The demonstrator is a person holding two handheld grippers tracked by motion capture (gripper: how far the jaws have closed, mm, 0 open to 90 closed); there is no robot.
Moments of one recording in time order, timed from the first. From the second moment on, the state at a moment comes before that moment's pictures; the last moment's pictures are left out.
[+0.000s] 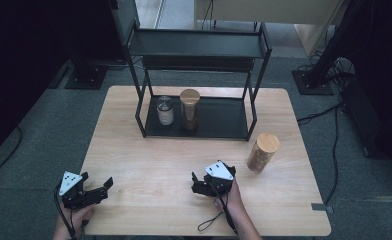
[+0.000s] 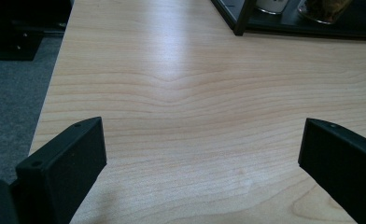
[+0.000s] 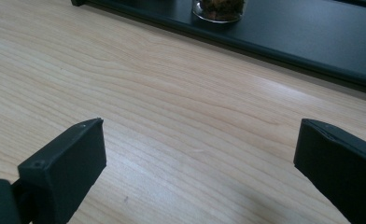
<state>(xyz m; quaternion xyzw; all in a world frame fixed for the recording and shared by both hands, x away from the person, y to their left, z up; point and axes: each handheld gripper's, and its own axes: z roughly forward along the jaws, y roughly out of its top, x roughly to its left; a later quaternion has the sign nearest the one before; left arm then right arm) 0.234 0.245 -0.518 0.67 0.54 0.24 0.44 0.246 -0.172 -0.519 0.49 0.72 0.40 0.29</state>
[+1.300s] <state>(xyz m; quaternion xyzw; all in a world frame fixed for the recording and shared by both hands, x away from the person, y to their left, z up) 0.235 0.245 -0.518 0.67 0.54 0.24 0.44 0.226 -0.212 -0.518 0.49 0.72 0.41 0.29</state>
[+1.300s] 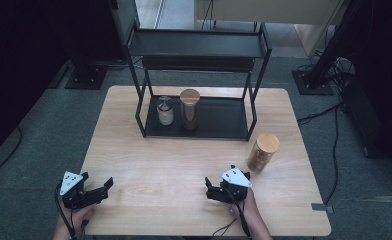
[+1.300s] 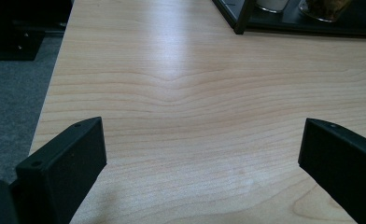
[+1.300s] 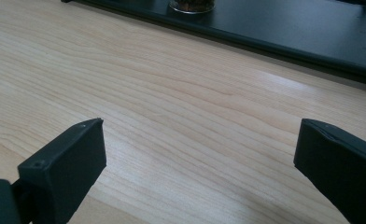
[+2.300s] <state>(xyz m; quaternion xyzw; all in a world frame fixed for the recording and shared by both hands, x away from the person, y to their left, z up) 0.235 0.244 -0.517 0.68 0.54 0.25 0.43 0.215 -0.248 -0.518 0.51 0.71 0.39 0.29</state>
